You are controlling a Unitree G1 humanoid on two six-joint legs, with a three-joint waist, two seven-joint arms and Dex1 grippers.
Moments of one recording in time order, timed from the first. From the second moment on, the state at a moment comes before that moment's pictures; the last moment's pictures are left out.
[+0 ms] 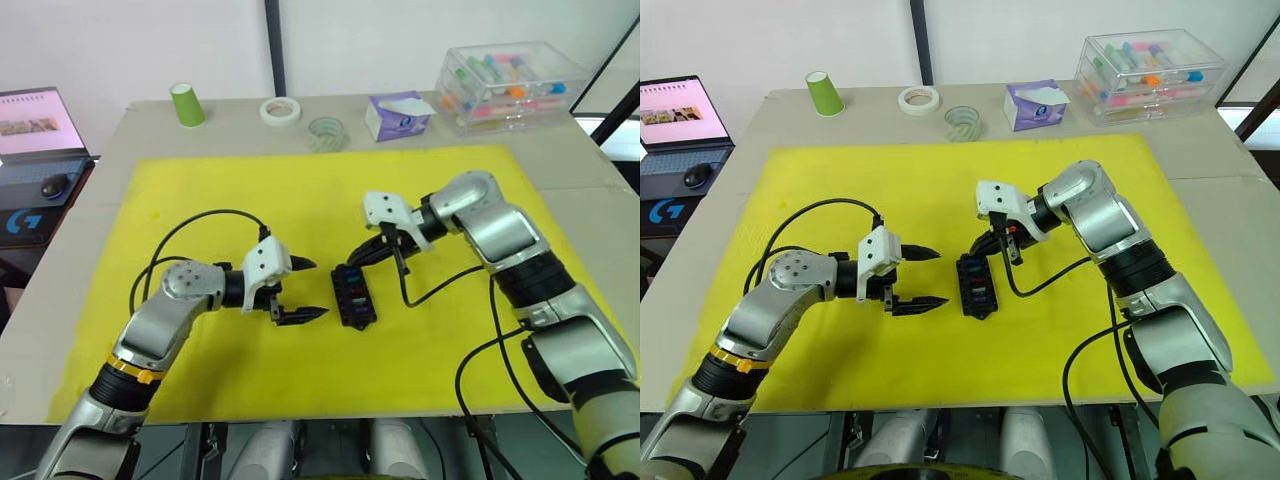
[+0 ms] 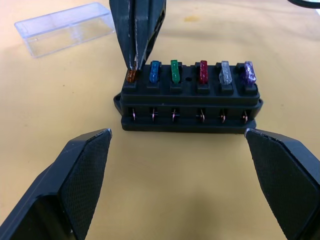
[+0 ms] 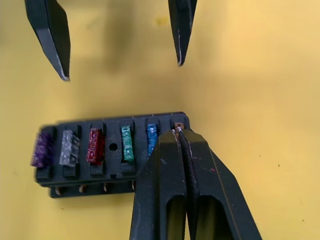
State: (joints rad) left arm -0.36 0.60 -0.20 -0.25 -0.32 0.44 -1.04; right arm -0.93 -0.63 0.37 0.17 0.11 0.51 1.48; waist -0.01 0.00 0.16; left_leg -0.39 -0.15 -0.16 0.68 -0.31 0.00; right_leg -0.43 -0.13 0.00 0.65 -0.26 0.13
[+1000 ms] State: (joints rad) left arm 0.21 1.02 0.61 -0.36 -0.49 0.59 -1.16; right arm -0.54 -1.23 0.01 0.08 0.18 0.48 1.41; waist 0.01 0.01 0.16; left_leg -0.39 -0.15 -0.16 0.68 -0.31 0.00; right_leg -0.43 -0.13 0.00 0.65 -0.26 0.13
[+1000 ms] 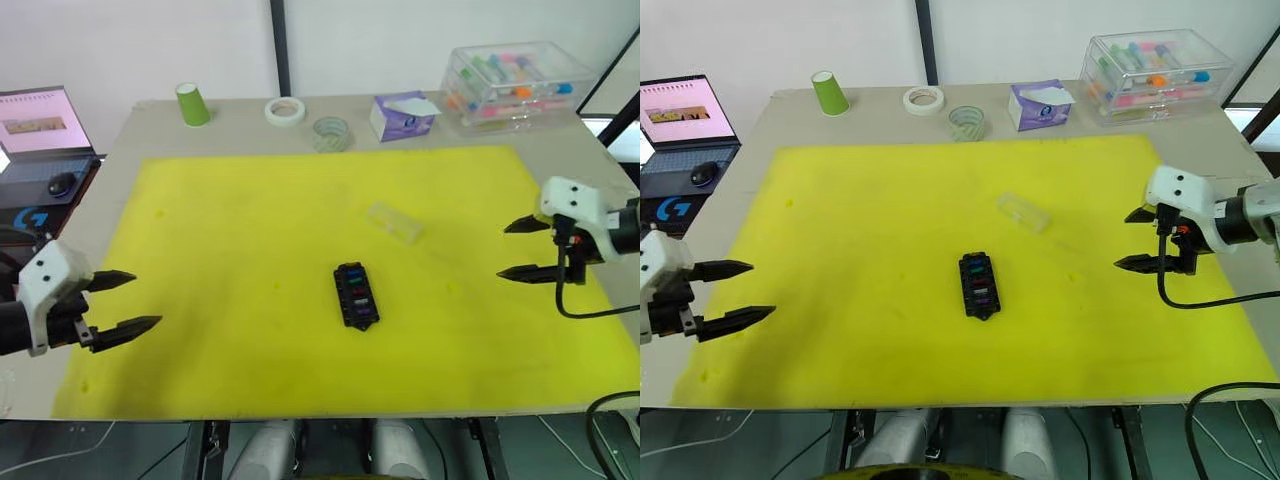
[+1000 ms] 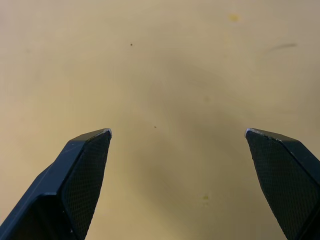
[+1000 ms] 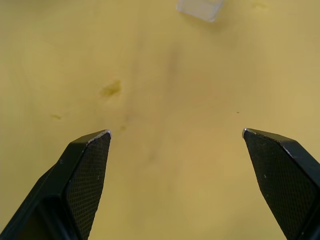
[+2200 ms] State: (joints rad) left arm -0.29 0.70 -0.11 -0.39 -0.41 0.56 -0.91; right arm -1.10 -0.58 0.34 0.73 -0.01 0.64 1.11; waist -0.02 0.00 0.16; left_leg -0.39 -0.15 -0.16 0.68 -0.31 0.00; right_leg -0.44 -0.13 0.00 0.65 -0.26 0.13
